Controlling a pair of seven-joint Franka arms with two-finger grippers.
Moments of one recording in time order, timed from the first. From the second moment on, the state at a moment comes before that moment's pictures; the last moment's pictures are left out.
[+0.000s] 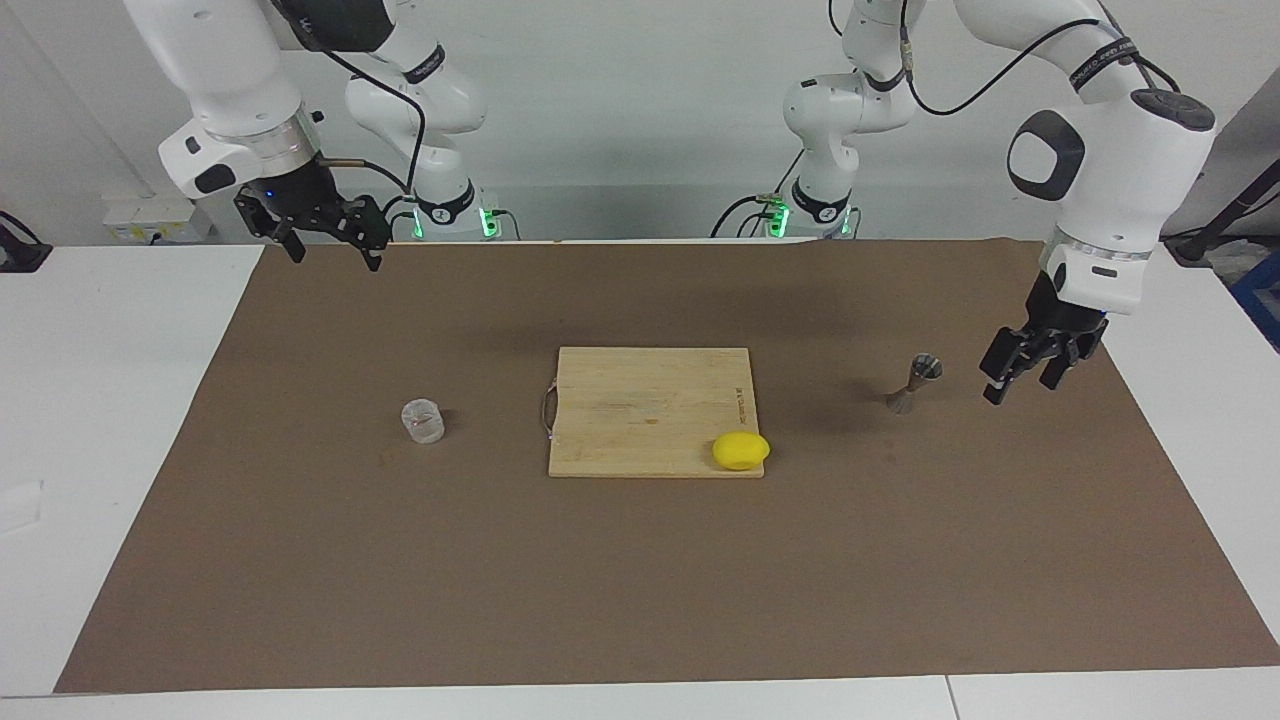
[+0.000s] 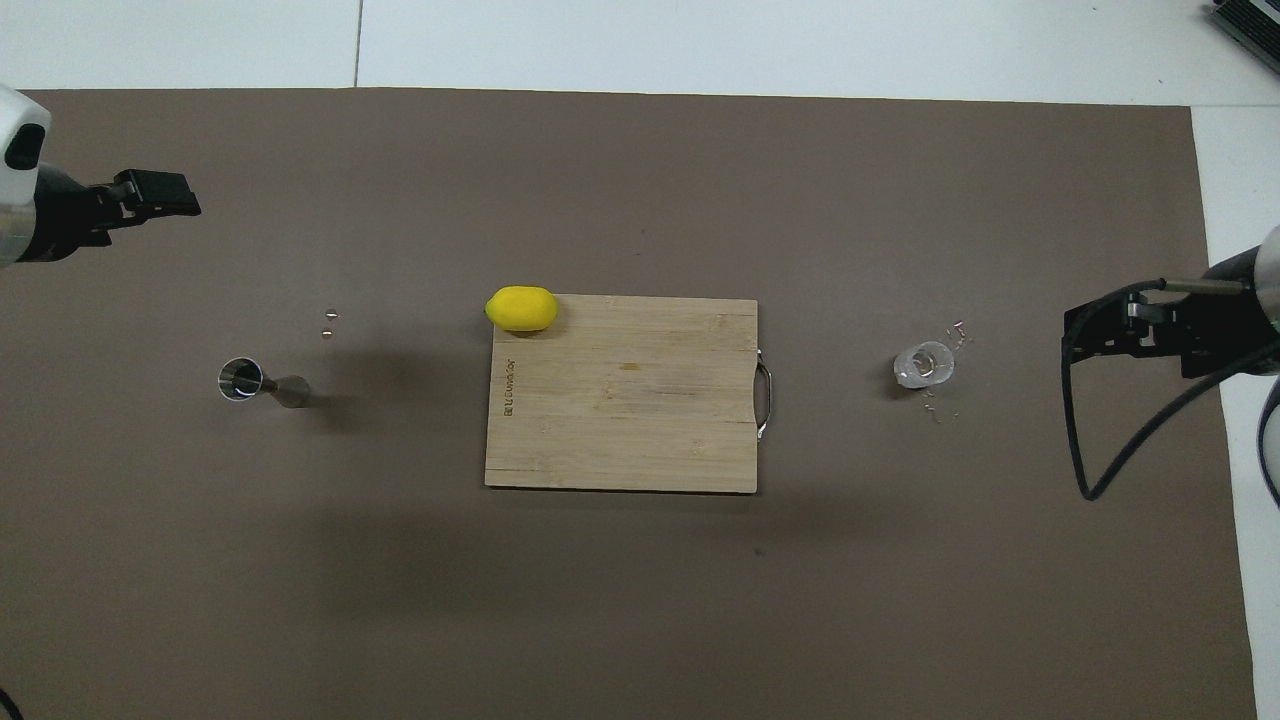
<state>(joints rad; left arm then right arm) 0.02 0.09 -0.04 -1.79 -0.07 2.18 -0.20 -0.06 -0.03 0.12 -1.60 -0.02 1.50 0.21</state>
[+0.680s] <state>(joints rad) -0.12 0.08 -0.05 -1.79 -0.06 2.01 -0.20 -0.06 -0.03 0.12 -1.60 -0.02 1.50 0.21</state>
